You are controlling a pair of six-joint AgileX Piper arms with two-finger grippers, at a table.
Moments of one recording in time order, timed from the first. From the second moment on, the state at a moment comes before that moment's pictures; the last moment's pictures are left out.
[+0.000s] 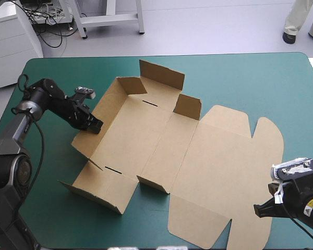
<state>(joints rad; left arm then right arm) 0.01 1.86 -1.48 -0.48 1.21 0.64 0.28 0.54 -0.75 0.00 1.10 -0.04</state>
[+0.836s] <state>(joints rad) -0.52 1.84 -1.97 0.06 1.16 0.65 0.28 0.45 -0.75 -0.02 1.08 -0.02</state>
